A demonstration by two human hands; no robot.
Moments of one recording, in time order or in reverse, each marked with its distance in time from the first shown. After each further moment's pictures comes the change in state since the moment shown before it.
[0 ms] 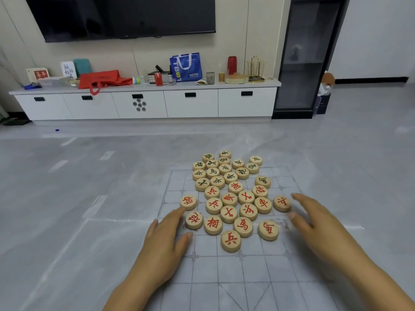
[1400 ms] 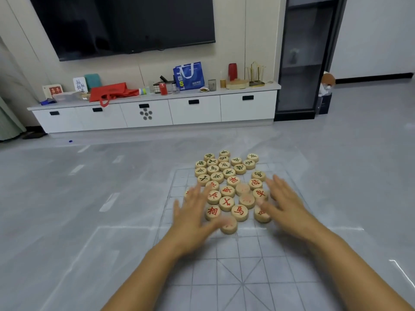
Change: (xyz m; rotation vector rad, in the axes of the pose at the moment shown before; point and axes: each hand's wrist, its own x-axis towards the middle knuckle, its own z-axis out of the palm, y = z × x) left_hand 0.008 0.028 0.017 0.009 -0.080 0.213; right_hand 0.009 -0.006 0.017 0.017 -0.134 -0.144
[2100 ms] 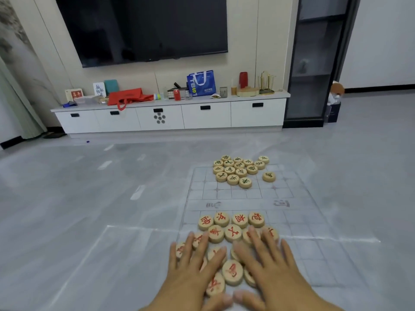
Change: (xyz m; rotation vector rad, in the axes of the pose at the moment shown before) left_hand -0.135 -0.029 0.016 0.575 -0.118 0.072; right_hand -0.119 -0.034 0.087 -0.562 -0.111 -0.229
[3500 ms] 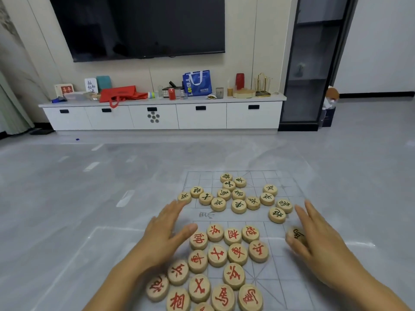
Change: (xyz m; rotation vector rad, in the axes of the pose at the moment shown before) left_hand 0.067 -0.057 -0.041 -0.677 0.136 -0.145; right_hand 0.023 0.084 -0.057 0.290 0.200 0.300
